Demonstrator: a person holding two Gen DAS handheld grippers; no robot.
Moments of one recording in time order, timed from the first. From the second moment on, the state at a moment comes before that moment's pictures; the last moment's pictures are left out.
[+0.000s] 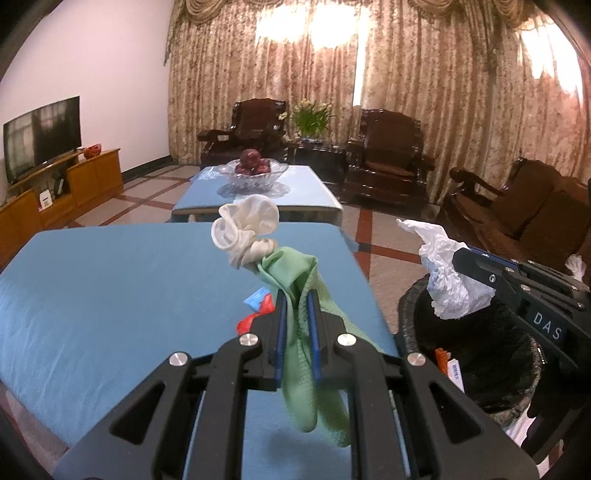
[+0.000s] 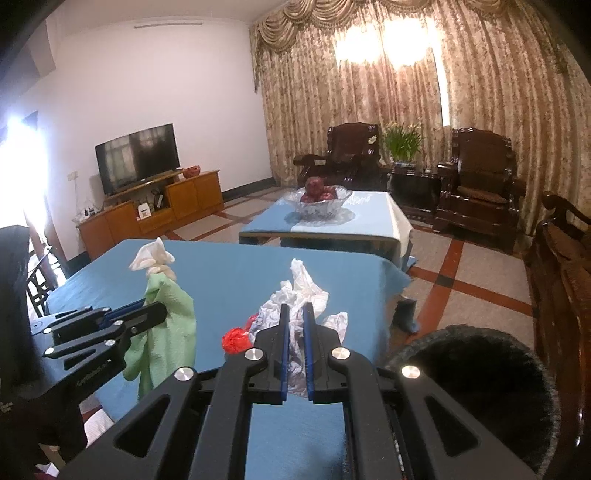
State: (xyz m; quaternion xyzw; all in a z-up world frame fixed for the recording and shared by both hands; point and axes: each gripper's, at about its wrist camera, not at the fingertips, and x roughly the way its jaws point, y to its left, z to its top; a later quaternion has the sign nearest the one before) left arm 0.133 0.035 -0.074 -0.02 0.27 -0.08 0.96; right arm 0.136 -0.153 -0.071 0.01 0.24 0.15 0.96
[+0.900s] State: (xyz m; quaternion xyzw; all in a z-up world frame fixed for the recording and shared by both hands) left arm 0.148 -0.124 -0.075 0.03 0.25 -0.24 0.94; right arm 0.099 -0.304 -0.051 0.04 0.21 0.00 0.98
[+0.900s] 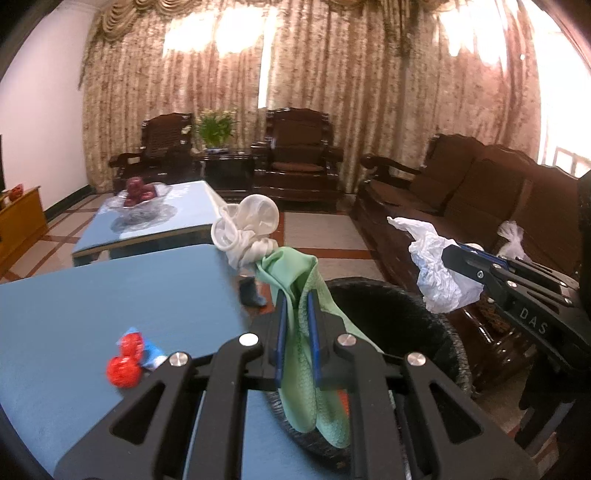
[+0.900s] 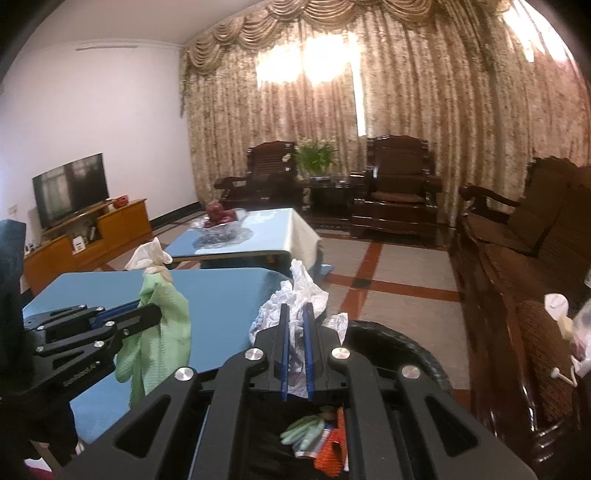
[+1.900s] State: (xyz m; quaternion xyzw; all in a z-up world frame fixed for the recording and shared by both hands) left arm 0.199 -0.208 -0.145 0.04 0.31 -0.31 0.90; right arm 0.120 -0.381 -0.128 0.07 0.27 -0.10 0.95
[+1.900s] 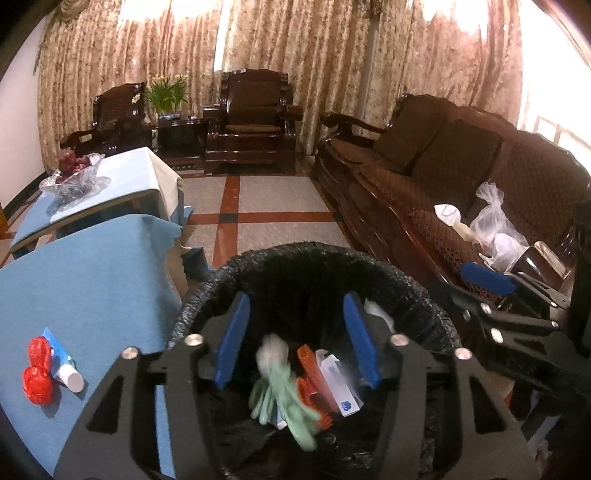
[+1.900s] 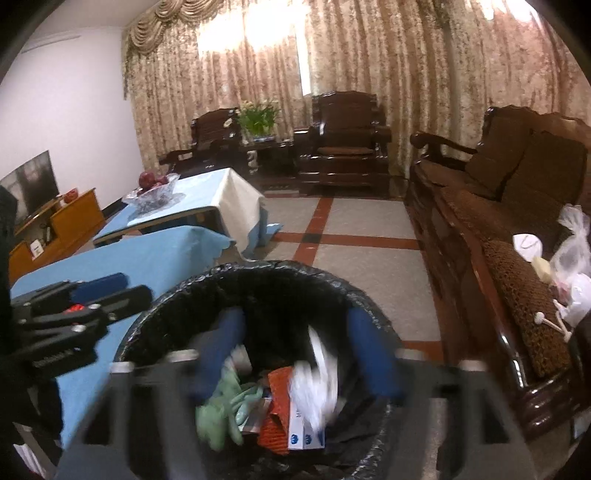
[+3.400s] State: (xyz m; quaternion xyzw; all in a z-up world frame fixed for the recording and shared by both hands) left arm 0.186 0.093 -0.145 -0.01 0.30 -0.02 0.95; right arm 0.217 -0.126 -0.145 0.03 0.26 0.12 0.96
